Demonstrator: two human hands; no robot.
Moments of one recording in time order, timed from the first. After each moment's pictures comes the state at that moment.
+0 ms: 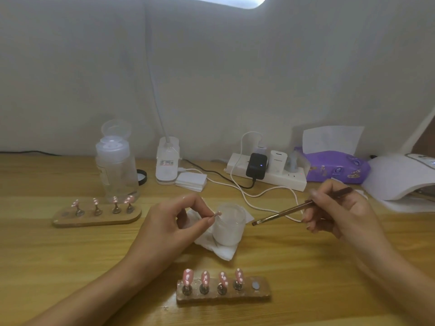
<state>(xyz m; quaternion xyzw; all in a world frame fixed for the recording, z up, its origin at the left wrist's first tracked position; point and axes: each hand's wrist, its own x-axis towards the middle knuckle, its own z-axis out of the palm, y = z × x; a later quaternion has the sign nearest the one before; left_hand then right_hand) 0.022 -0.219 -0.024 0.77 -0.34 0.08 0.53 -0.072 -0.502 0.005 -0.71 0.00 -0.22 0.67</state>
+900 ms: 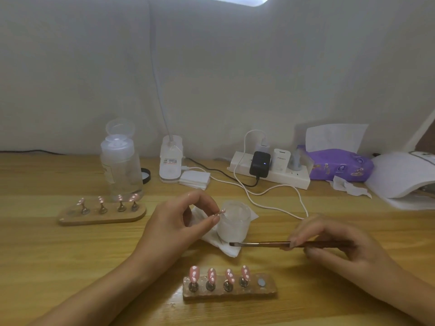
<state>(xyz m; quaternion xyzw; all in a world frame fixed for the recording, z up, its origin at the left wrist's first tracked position) 0.023 -0.219 -0.027 0.79 -0.33 0.06 0.51 -0.103 -0.495 -0.003 -0.87 -0.17 -0.12 0.45</state>
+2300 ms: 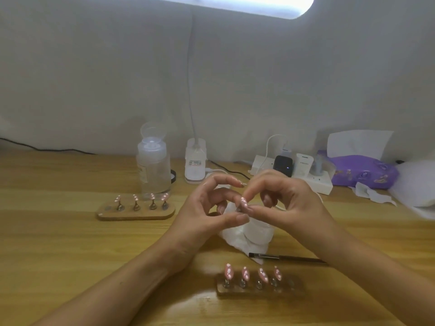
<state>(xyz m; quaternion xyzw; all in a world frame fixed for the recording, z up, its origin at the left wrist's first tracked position) 0.023 -0.209 -0.010 0.62 -0.34 -0.11 0.70 -0.037 -0.387 0.035 -0.85 -0.17 -0.14 0.47</state>
